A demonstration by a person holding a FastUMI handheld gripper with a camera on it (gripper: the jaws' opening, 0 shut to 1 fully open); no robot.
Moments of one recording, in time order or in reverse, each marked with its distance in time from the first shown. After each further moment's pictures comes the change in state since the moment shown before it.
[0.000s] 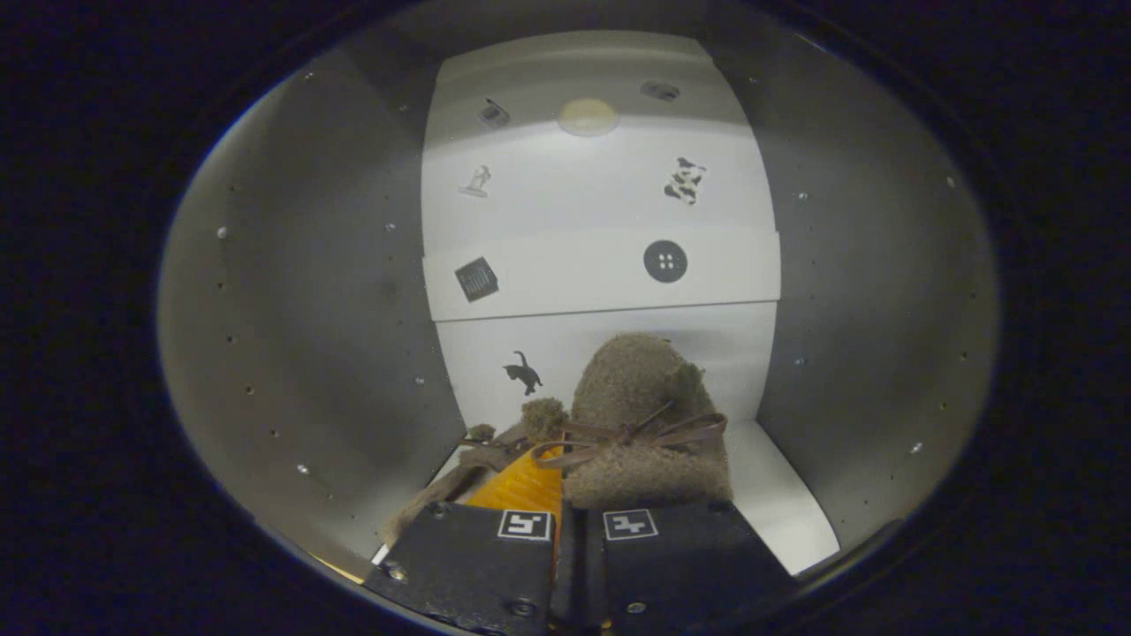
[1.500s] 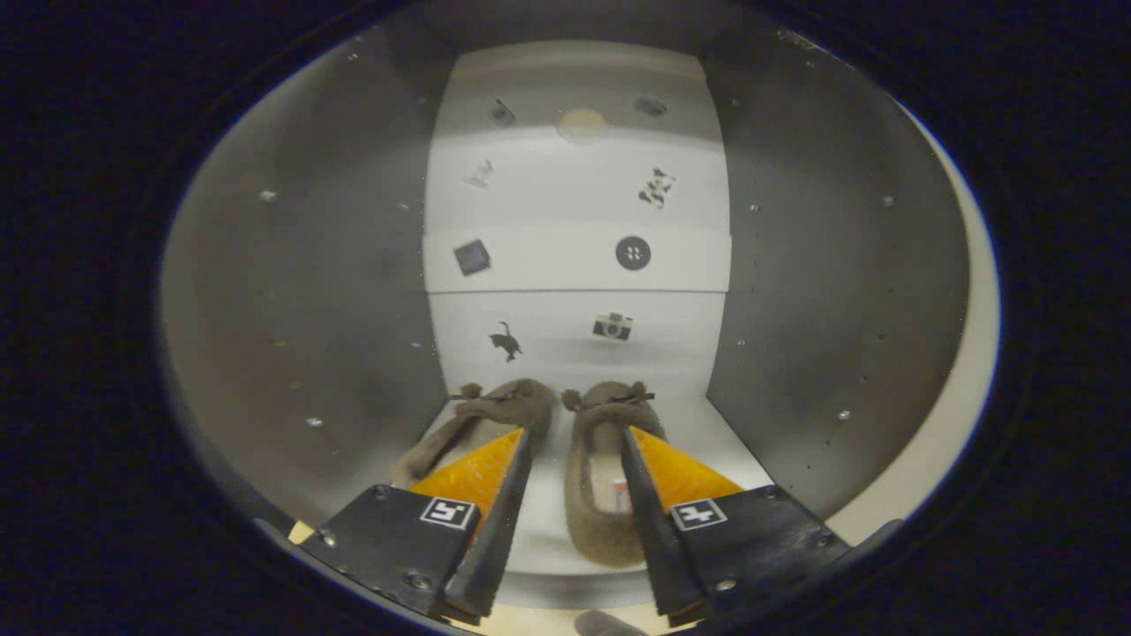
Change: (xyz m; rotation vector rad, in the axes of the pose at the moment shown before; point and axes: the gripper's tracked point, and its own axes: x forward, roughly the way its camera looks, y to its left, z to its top) arm -0.100 0.012 -0.016 -0.069 -0.008 -0.076
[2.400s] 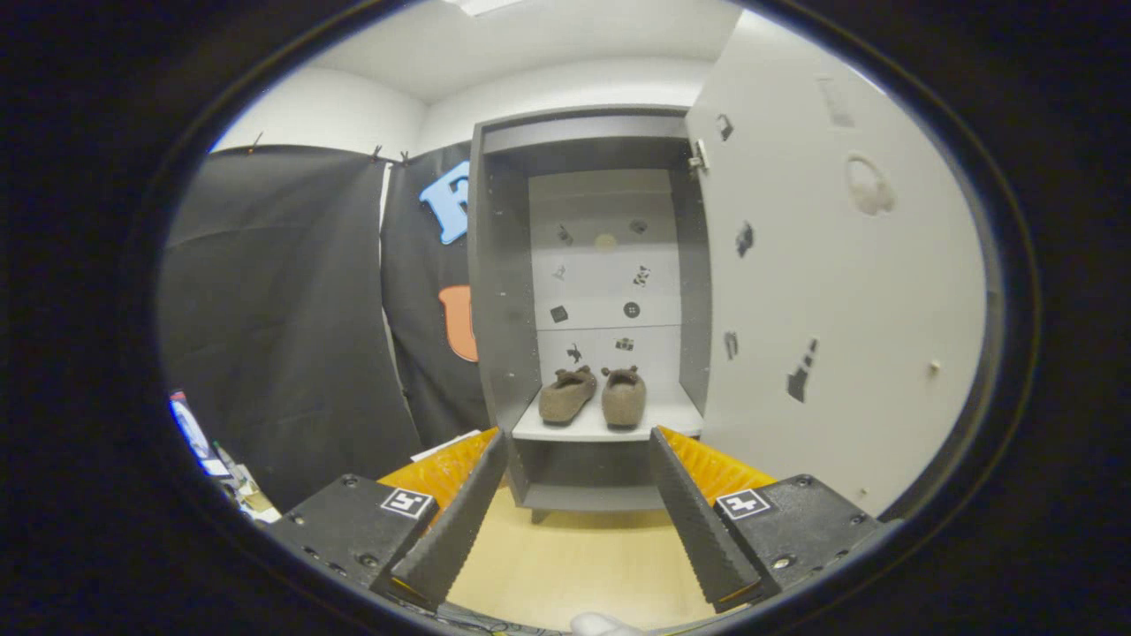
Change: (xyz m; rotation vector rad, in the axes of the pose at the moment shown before) arm -0.365 -0.016 -0.033 0.022 -0.100 0.094
